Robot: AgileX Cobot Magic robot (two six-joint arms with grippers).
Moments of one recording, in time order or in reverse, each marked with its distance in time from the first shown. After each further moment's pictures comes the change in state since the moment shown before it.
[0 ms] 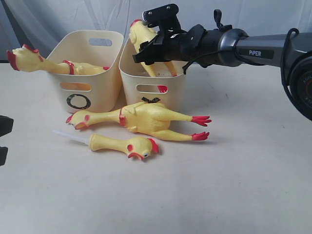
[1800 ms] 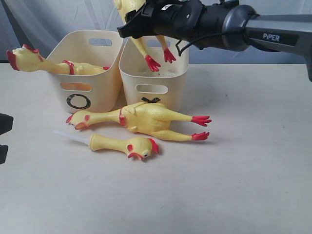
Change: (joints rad) left arm 0.000 0.000 0.000 0.002 -0.014 0.000; right arm 0.069 -0.135 0.025 -0.053 -0.090 -0.002
